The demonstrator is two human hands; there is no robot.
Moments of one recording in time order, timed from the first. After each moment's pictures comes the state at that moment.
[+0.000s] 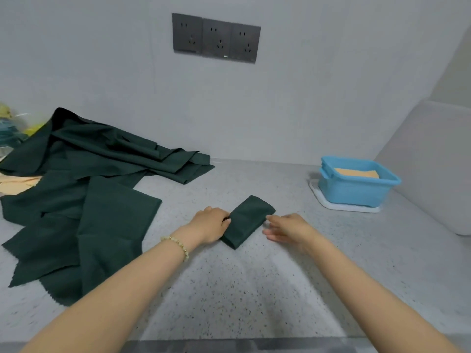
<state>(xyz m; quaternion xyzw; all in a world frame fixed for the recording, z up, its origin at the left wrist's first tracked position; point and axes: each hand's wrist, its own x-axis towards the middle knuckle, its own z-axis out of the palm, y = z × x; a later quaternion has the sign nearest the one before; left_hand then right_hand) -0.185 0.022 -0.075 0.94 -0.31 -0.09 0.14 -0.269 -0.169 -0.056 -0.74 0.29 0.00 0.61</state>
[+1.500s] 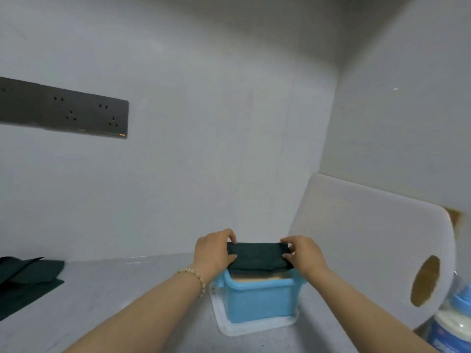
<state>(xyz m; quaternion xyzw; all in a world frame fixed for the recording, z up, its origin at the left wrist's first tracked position) -0.101 -0.322 0.023 0.88 -0.37 0.12 0.26 -0.222 -0.508 0.034 -0.93 0.28 -0.20 0.12</state>
